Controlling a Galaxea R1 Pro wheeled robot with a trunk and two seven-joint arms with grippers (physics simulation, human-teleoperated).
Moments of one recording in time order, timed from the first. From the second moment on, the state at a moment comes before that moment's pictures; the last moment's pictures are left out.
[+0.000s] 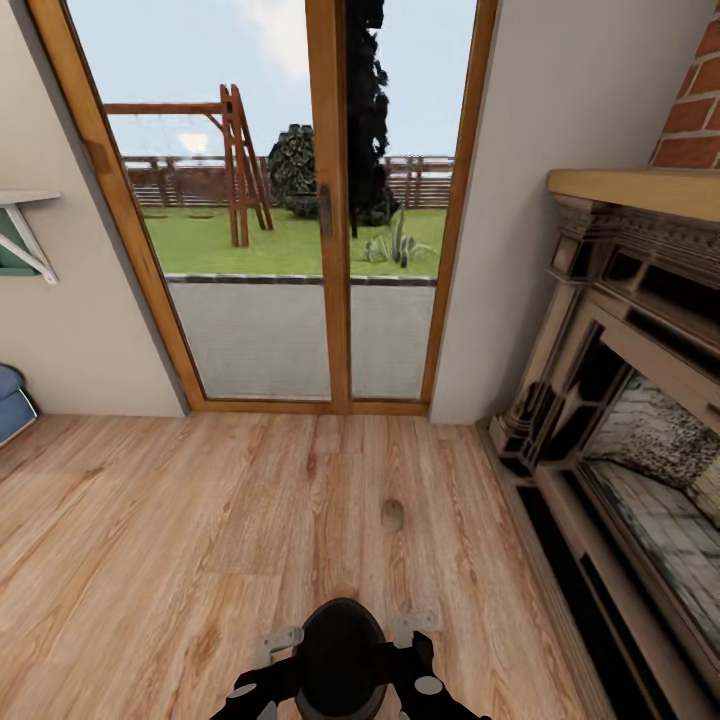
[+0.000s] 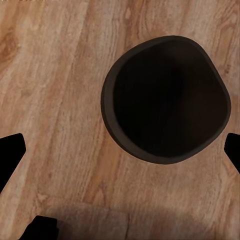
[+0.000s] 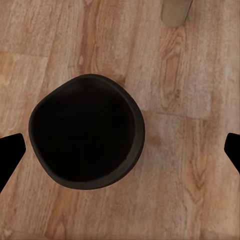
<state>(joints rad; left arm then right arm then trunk) -0.42 -0.11 -0.33 -0.35 0.51 0.01 0.25 -0.44 0.17 0.65 -0.42 -0.46 -0.05 -0.26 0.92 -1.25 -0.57</state>
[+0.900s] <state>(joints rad) -0.42 -0.11 -0.32 -0.35 0.52 0.01 0.25 -0.44 0.16 0.66 -0.42 -0.46 -0.05 -0.25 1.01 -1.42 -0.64</state>
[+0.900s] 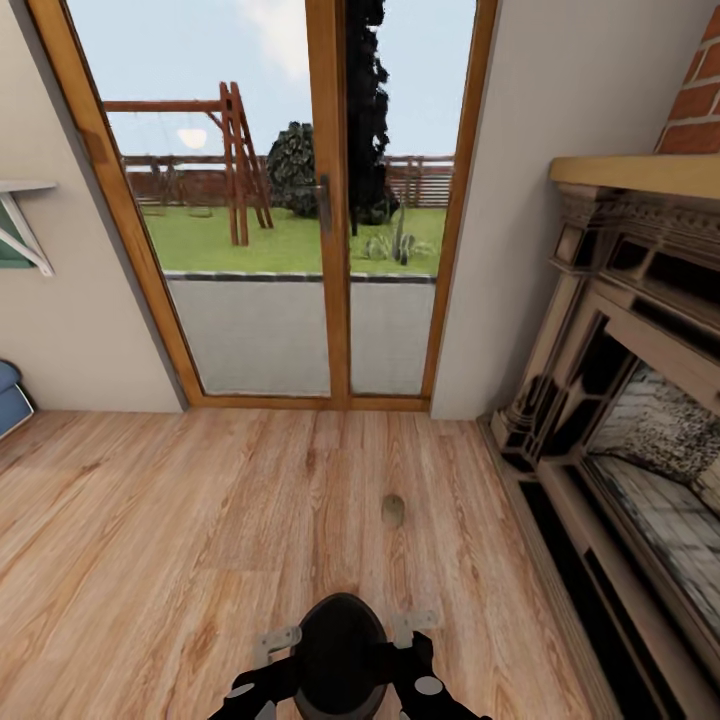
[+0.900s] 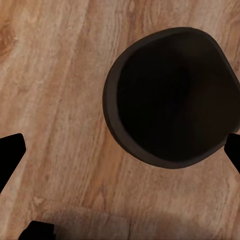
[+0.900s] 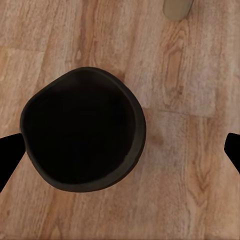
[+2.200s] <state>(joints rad) -0.46 -0.04 -0.32 -0.37 0.53 0.06 0.26 -0.45 0.17 0.63 -0.38 -0.54 0.10 -0.28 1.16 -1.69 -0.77</state>
